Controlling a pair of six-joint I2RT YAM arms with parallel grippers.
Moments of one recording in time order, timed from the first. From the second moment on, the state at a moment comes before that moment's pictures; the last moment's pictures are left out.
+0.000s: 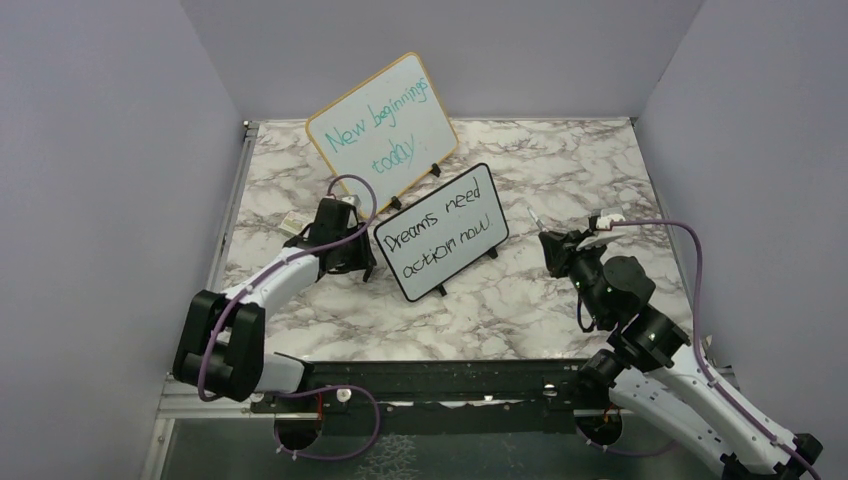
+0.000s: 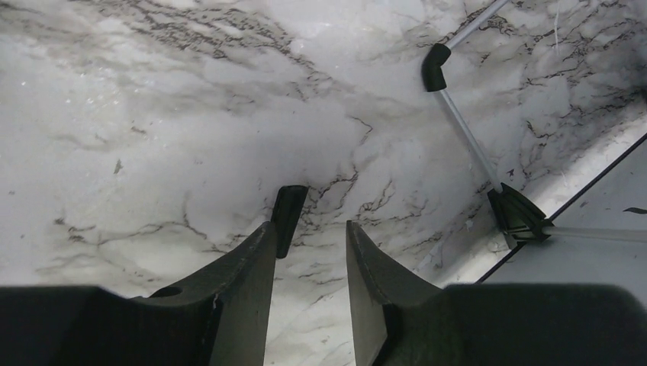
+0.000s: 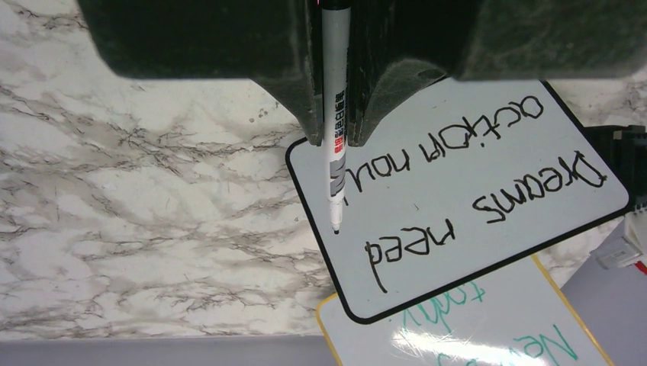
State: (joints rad) left arm -0.28 1.32 0.70 -0.29 0.16 -0.42; right arm 0.70 0.50 0.59 -0.18 0.44 0.20
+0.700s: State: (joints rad) left arm -0.36 1.53 0.79 -0.30 0.07 -0.39; right arm 0.70 0.52 0.59 -0.17 0.44 0.20
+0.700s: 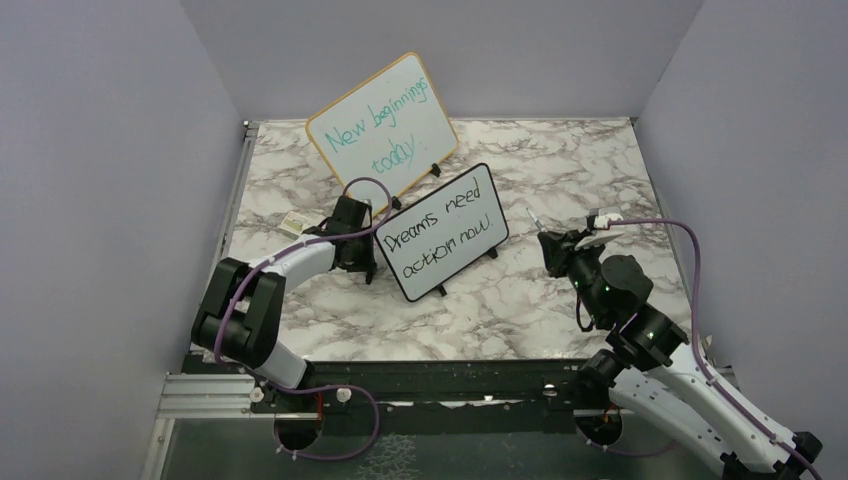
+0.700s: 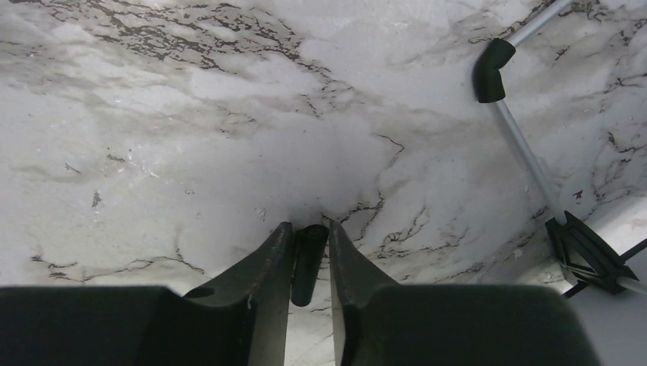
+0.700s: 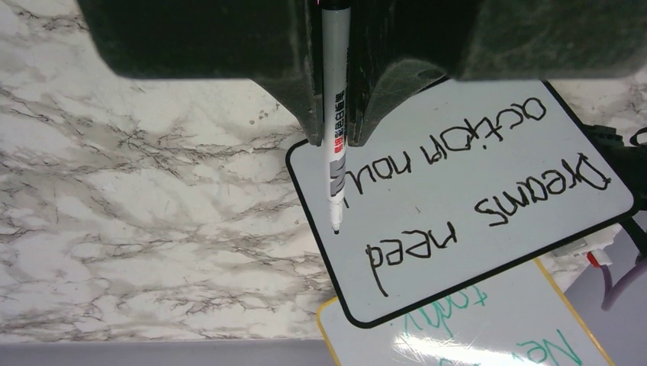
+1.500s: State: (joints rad) left arm -0.38 1.49 0.78 -0.40 -0.10 -0.41; right arm 0.70 0.53 0.59 -0.17 0.44 0.20
